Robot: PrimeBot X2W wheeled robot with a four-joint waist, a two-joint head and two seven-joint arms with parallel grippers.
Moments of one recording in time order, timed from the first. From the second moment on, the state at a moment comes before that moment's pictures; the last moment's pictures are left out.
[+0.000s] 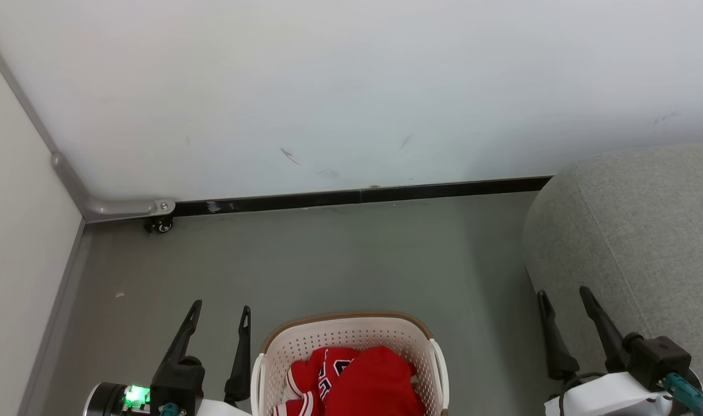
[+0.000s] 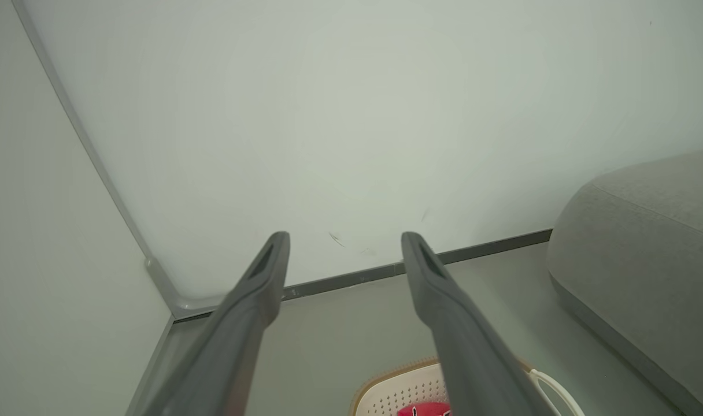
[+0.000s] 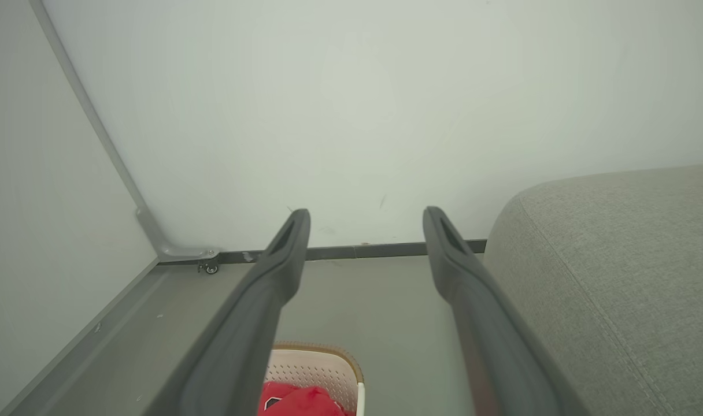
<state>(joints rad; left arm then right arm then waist) 0.00 0.11 -0.23 0.20 -0.05 0.15 -0.25 0.00 -0.04 -0.02 0.33 0.15 0.13 -0.21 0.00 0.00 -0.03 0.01</state>
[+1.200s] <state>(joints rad) -0.15 0.10 -0.36 0.38 0.00 0.04 -0.25 0.01 -0.04 -0.13 0.16 0.11 0.13 -0.23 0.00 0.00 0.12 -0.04</state>
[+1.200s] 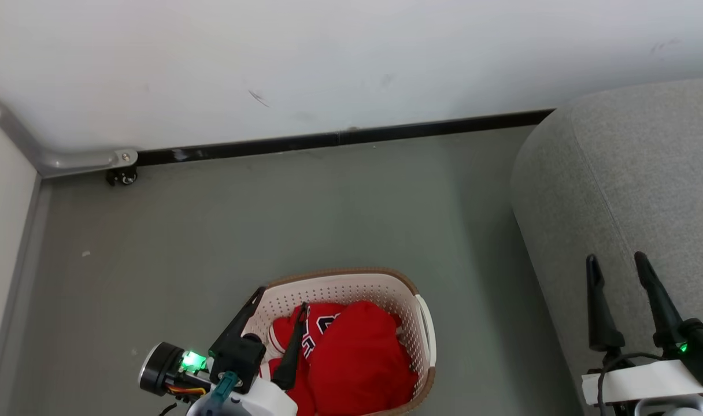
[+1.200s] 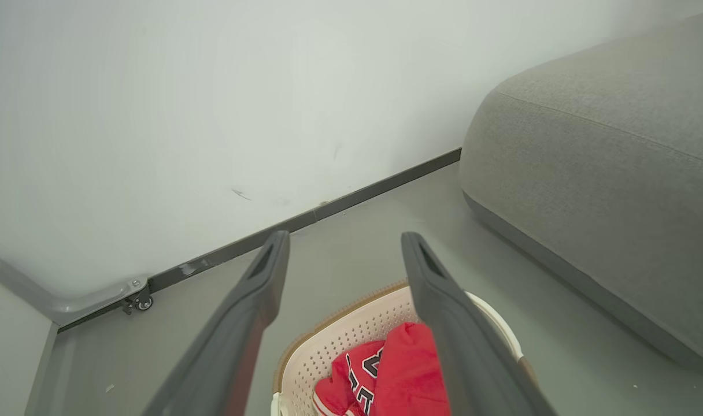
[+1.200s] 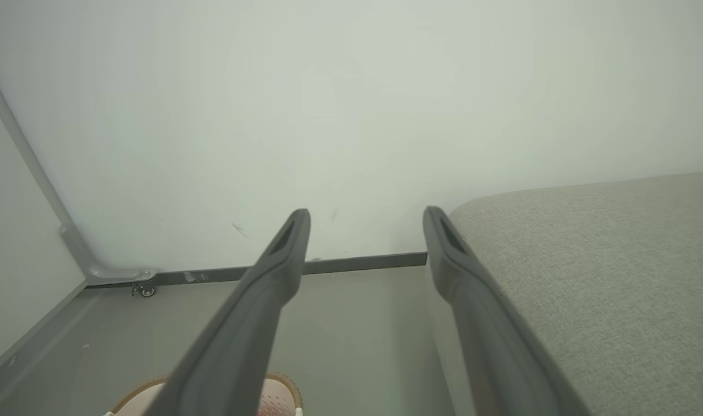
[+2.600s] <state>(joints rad) -0.46 0.12 -0.42 0.70 0.10 0.03 -0.25 -0.23 -0.04 -0.15 0.03 0.15 0.13 -0.25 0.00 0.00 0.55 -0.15</state>
